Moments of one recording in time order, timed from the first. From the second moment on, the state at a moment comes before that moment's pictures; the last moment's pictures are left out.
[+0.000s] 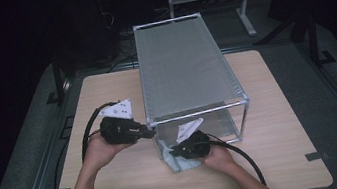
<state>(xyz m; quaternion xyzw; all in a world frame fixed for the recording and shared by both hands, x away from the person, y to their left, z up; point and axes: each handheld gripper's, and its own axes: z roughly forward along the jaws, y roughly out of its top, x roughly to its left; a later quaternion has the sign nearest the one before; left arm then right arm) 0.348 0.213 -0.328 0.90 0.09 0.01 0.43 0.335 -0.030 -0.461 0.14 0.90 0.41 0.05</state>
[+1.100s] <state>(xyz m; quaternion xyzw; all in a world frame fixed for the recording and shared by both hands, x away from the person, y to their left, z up) 0.347 0.217 -0.319 0.89 0.10 0.02 0.44 0.318 -0.023 -0.428 0.09 0.88 0.45 0.09</state>
